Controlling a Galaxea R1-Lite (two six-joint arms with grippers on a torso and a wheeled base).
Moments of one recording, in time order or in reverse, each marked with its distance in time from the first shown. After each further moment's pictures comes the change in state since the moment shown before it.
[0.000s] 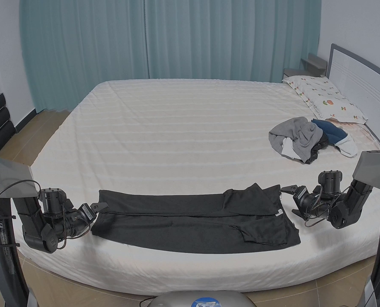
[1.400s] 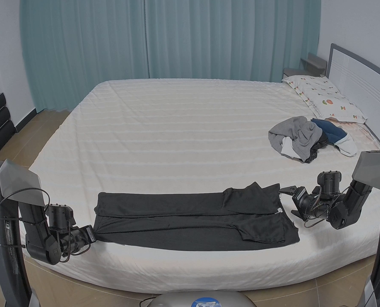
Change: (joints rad) left arm -0.040 0.060 0.114 0.002 0.266 0.281; right arm 0.006 0.002 0.002 0.004 0.000 -0.002
